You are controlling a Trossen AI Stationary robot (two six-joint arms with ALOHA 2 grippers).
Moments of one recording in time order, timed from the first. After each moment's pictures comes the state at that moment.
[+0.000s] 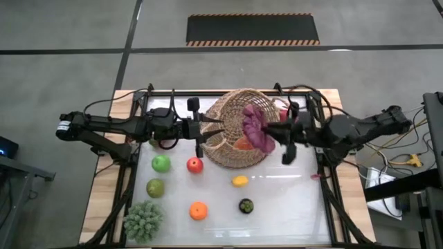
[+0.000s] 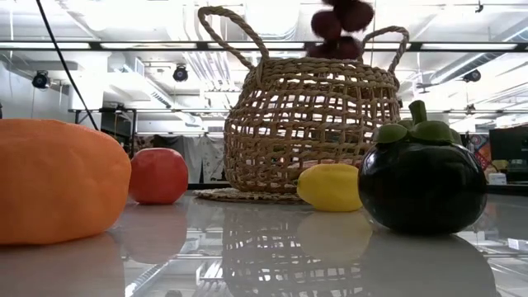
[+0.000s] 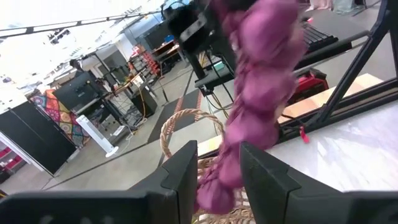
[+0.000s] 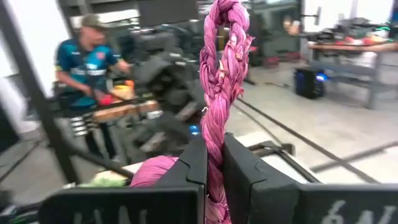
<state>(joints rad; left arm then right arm) -0.07 1.24 1.15 0.07 -0.22 0.50 0.30 1.06 1.16 -0.08 0.50 0.14</state>
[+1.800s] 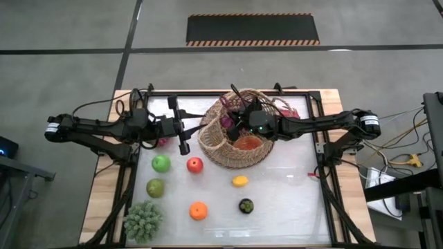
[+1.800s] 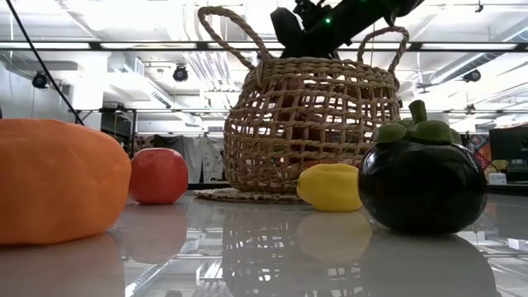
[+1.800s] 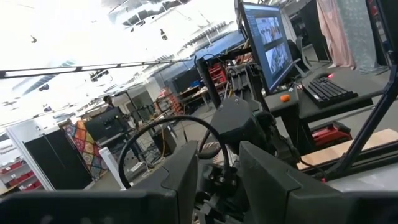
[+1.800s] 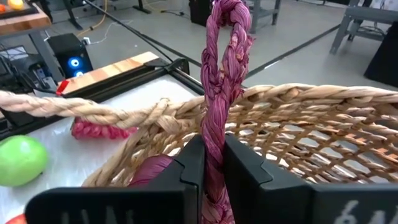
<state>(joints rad) -0.07 1.03 0.91 0.36 -0.22 0.50 -0.08 1.54 1.06 0.12 0.52 0.24</state>
